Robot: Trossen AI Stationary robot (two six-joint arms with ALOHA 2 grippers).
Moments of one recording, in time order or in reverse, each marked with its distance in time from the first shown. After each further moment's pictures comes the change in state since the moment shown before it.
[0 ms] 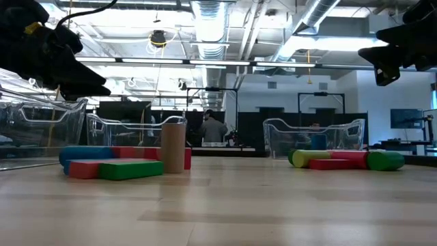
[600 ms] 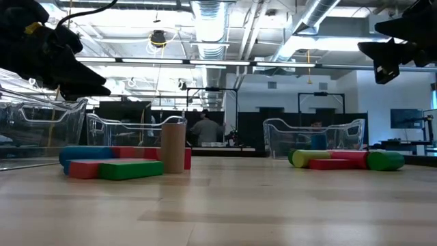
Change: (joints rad) left arm 0.000 0.000 0.000 0.002 0.000 -0.007; right arm -0.001 0.000 -0.001 0.072 0.000 0.046
